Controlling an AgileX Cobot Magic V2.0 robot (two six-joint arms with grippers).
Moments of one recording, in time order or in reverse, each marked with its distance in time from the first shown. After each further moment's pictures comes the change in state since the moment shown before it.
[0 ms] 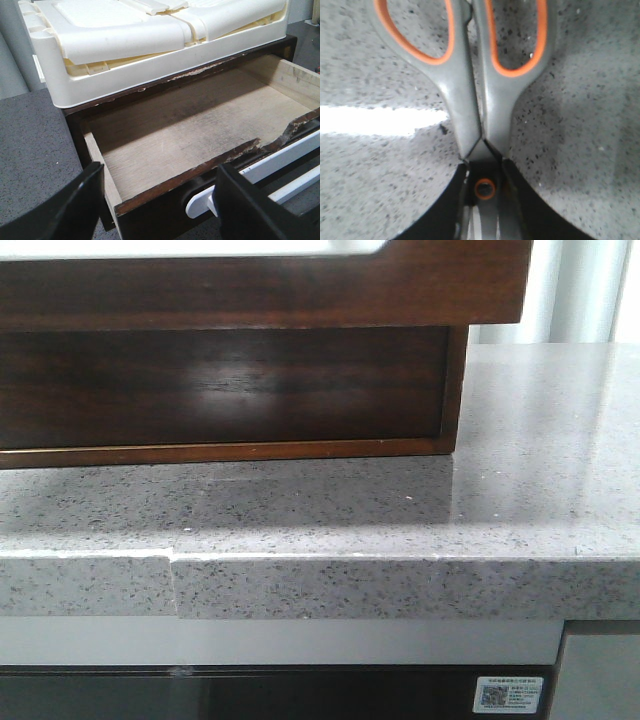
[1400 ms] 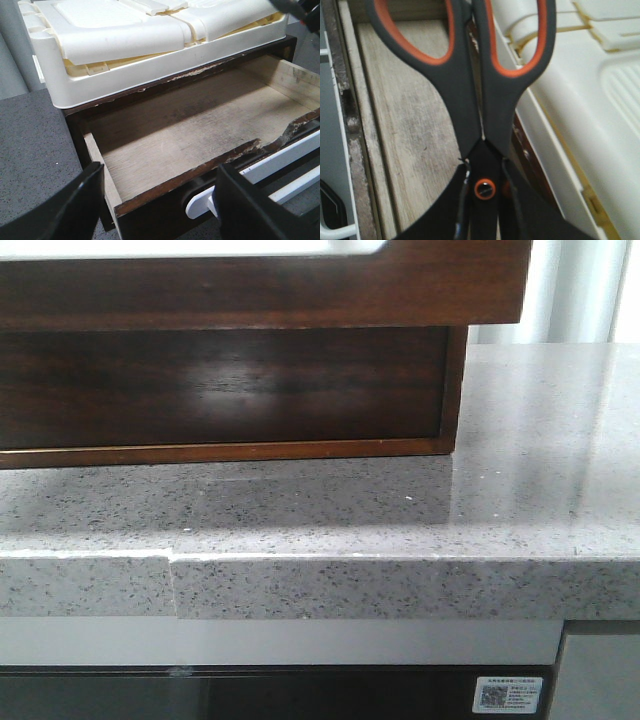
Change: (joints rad) left arm 0.000 0.000 0.000 0.000 0.000 0.000; right arm 0.860 -0.176 -0.377 0.240 -0.041 -0.539
